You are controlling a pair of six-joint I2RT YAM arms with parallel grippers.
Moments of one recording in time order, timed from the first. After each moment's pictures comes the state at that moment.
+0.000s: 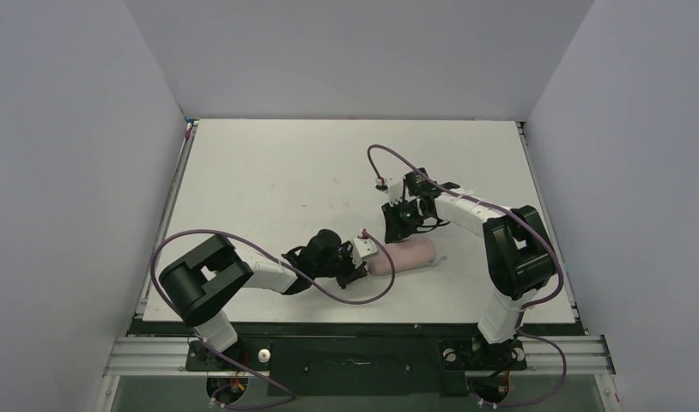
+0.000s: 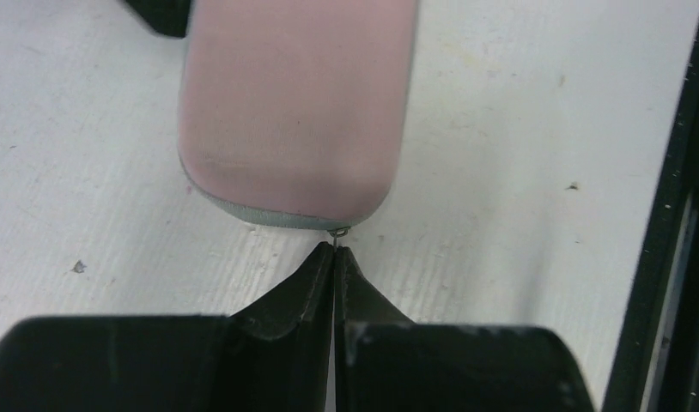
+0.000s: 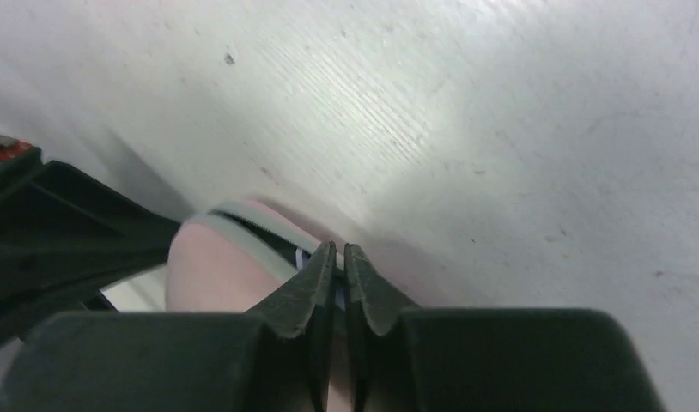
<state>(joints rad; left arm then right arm) -0.91 1.66 0.57 0.51 0.32 0.11 0.42 1.77 1.11 -0.50 -0.52 -0.12</state>
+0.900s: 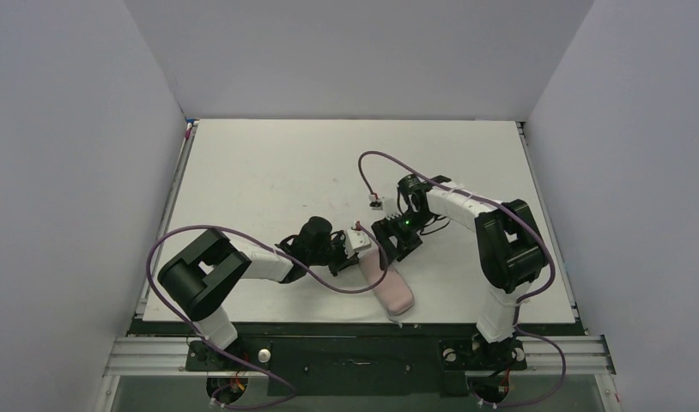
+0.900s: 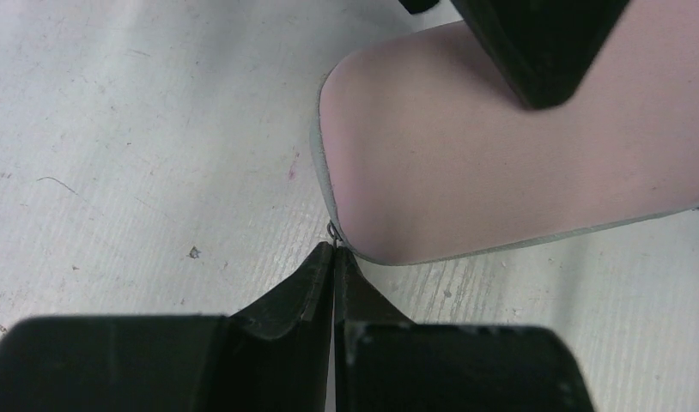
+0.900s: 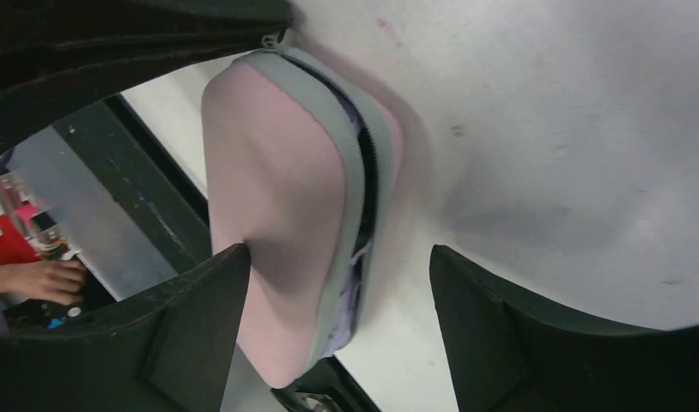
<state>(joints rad) -0.77 1.69 0.61 0.47 0.40 0.28 0.43 1.84 1.23 -0.90 -0.62 -0.25</state>
